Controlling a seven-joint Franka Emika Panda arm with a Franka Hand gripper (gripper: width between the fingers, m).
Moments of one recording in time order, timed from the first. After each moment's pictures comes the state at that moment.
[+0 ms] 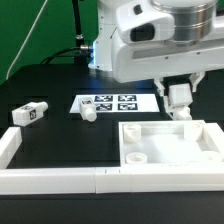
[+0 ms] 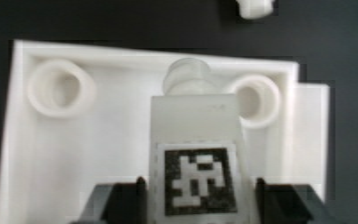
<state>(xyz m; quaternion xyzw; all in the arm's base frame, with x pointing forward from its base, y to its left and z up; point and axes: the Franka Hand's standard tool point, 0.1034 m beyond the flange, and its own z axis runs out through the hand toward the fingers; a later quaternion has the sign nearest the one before) 0.586 0.084 0.113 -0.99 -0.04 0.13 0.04</state>
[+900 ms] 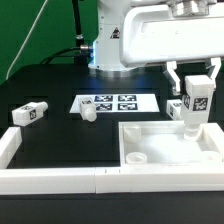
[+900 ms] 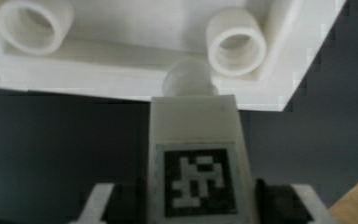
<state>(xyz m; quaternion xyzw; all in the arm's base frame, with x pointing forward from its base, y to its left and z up) 0.629 0.079 0.128 -0.97 -0.08 -0.24 0.01</state>
